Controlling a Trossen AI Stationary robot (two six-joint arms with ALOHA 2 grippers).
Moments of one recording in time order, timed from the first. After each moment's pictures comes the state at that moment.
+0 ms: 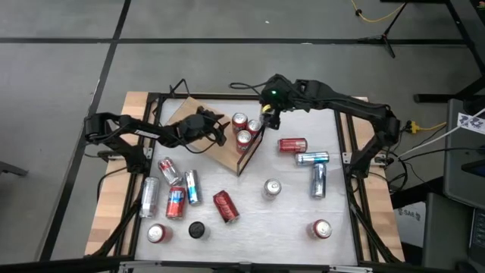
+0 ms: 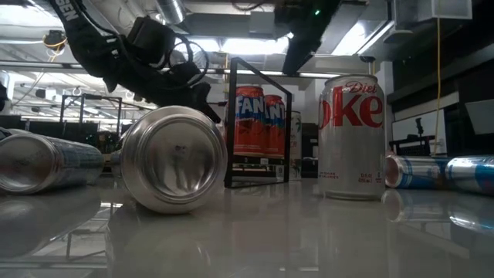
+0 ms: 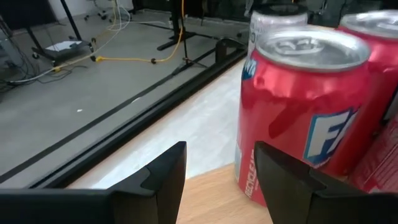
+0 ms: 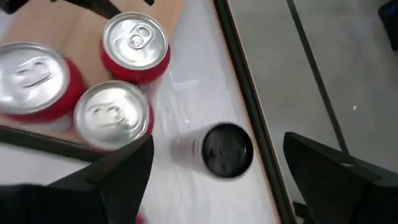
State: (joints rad) left arm 0.33 1.48 0.51 0.65 -0.36 -0.08; right arm -0.32 1.66 1.68 -0.96 0.19 -0.21
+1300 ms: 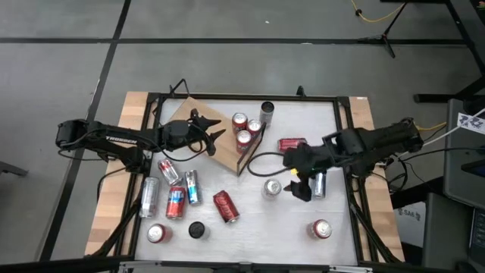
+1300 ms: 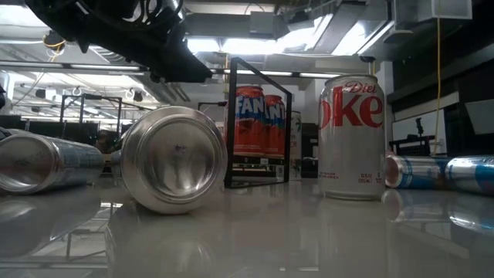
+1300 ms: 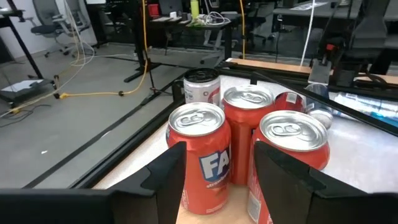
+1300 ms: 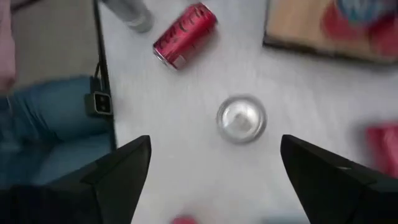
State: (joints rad) left arm 0.16 1.14 0.51 0.42 -0.38 -0.03; right arm 0.34 1.48 1.68 -1.22 -0.01 0.65
